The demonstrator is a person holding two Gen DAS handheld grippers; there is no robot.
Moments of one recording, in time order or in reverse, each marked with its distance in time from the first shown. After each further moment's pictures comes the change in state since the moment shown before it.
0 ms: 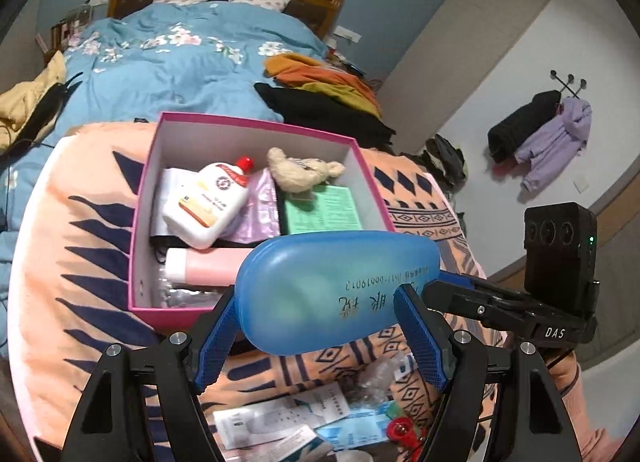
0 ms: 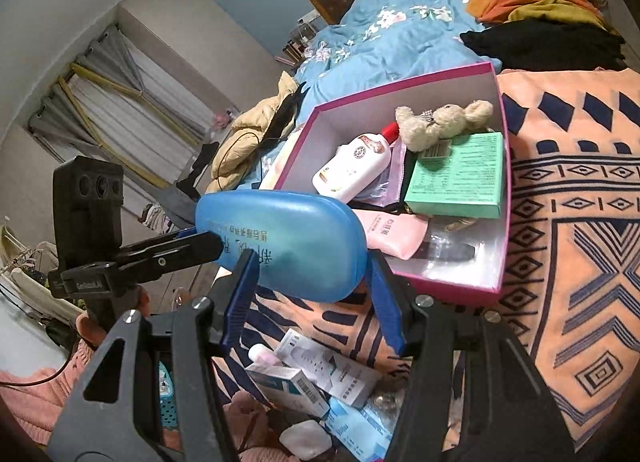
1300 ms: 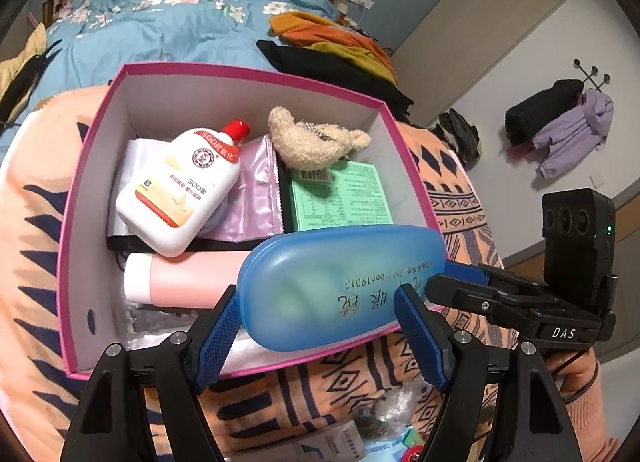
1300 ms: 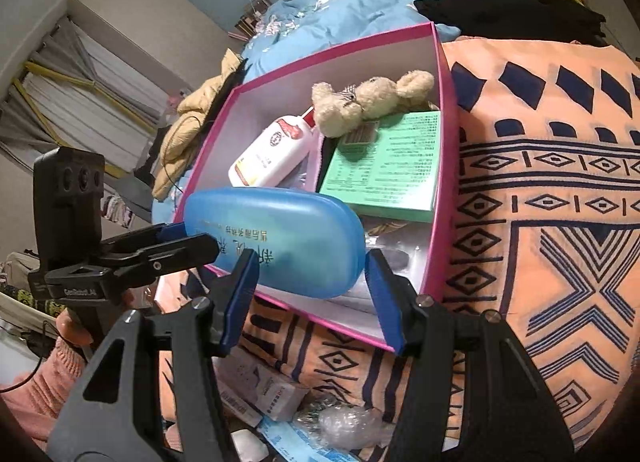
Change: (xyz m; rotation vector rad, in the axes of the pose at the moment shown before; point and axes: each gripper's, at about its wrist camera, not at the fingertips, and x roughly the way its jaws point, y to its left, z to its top) left arm 0.090 0.018 0.022 -0.028 0.136 -0.001; right arm 0.029 -0.063 0.019 0.059 0.111 -0.147
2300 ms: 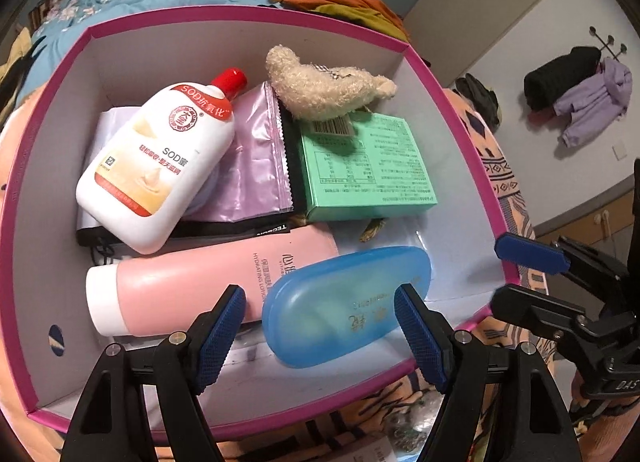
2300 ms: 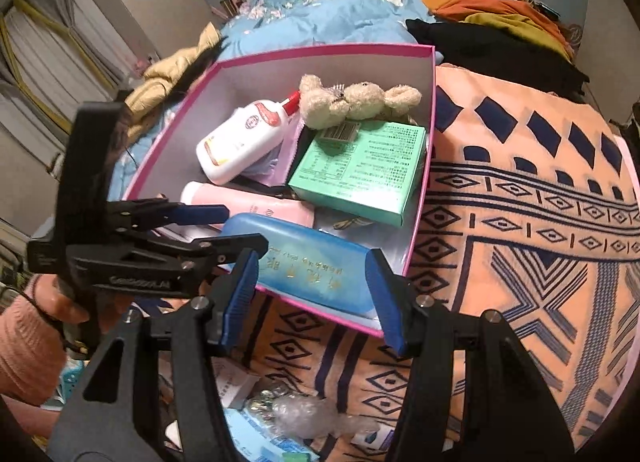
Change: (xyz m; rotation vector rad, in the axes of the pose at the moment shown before) left arm 0.055 0.005 -0.003 0.044 0.095 0.072; right arm 0.000 0.025 -0.010 -0.159 0.010 -0.220
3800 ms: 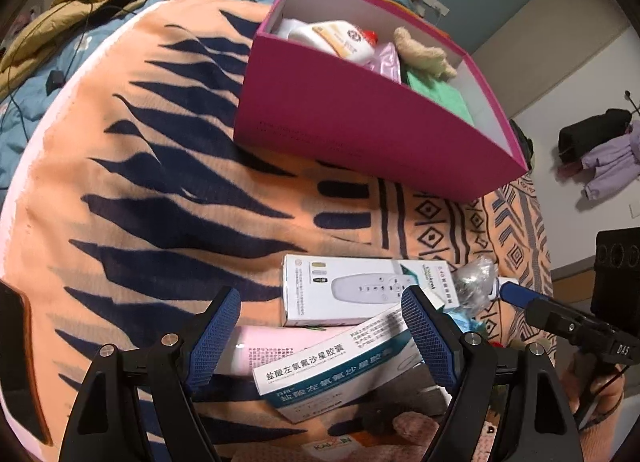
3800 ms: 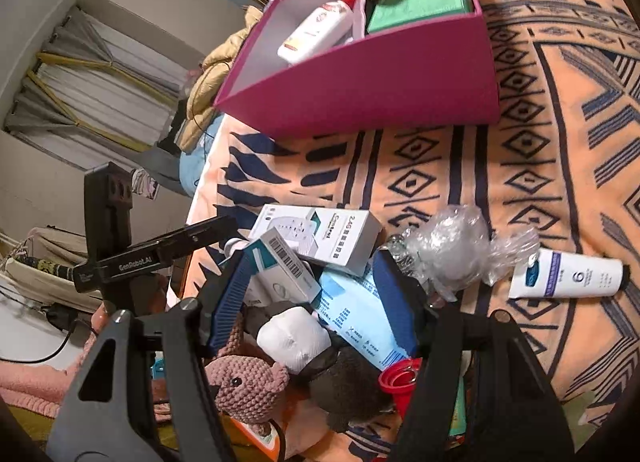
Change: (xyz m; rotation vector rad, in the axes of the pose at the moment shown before) left arm -0.074 0.049 -0.175 -0.253 -0.075 0.084; right arm -0.002 0.040 -0.134 0.201 0.080 0.321
